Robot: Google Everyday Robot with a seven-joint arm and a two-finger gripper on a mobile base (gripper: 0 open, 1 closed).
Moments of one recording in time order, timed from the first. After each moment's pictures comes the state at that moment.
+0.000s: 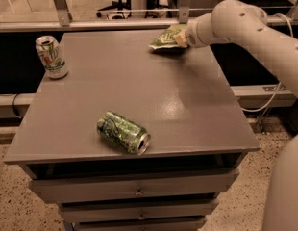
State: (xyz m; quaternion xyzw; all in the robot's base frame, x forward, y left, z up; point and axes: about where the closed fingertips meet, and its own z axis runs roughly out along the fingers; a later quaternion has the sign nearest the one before) arm 0.813 -0.139 0.890 -0.33 0.80 0.02 0.50
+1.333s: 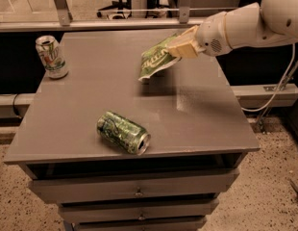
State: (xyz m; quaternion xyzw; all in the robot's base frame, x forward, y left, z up) arm 0.643 -0.091 0.942 -0.51 0.69 0.20 0.47
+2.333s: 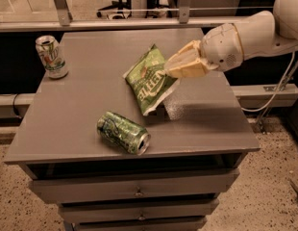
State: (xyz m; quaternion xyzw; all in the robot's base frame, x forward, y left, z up) arm 0.550 -0.076 0.940 -0.62 0.58 0.31 0.42
